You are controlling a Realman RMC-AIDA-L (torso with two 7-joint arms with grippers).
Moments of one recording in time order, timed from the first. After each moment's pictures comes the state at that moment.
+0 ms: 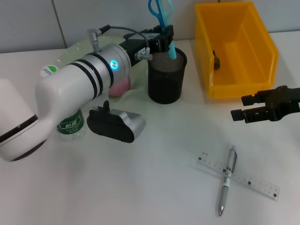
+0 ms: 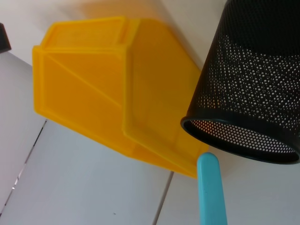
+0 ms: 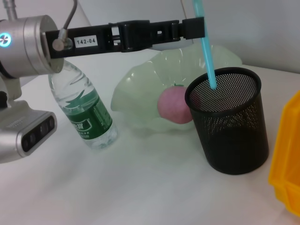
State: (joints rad) left arm -0.67 -2.08 2.04 0.88 0.28 0.19 1.97; right arm 0.54 2.03 -0.56 -0.98 -2.31 -1.68 1.81
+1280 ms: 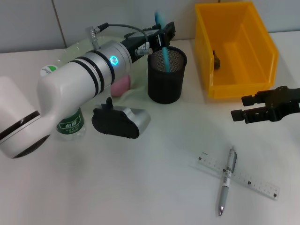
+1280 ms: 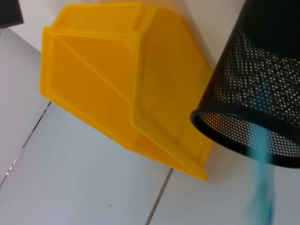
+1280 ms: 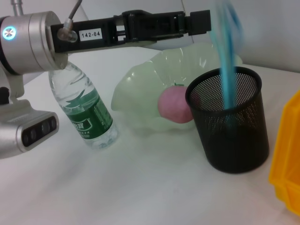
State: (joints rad) left arm -0.69 -2.08 2.04 0.85 0.17 0.20 1.97; right arm 0.54 2.03 -0.56 -0.98 -2.31 -1.68 1.81
